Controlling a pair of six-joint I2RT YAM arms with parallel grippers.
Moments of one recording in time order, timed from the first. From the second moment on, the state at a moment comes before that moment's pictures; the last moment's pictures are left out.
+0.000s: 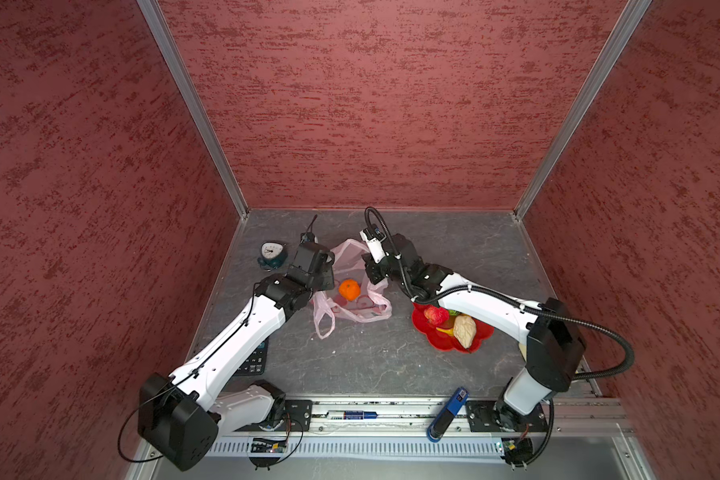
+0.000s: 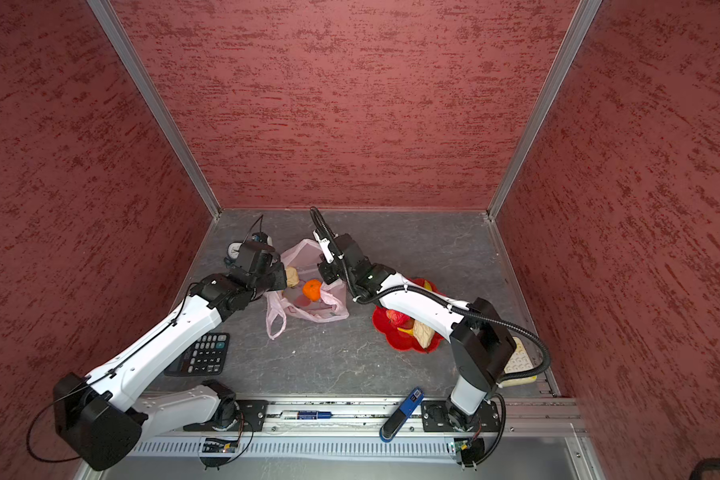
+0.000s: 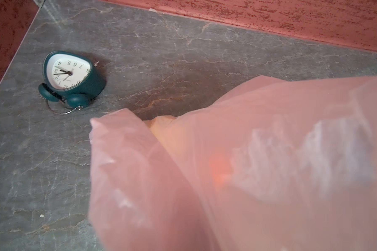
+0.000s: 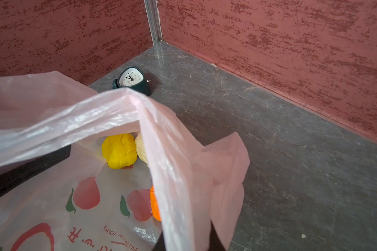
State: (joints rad) left arm -0.50 1.19 1.04 -0.65 -0.28 -0.46; right arm 0.82 1.68 1.29 -0.08 0.10 0.11
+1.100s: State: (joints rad) left arm -0.48 1.27 1.22 -0.79 0.05 -0.22; right arm 0.73 1.66 1.22 -0.04 0.21 0.31
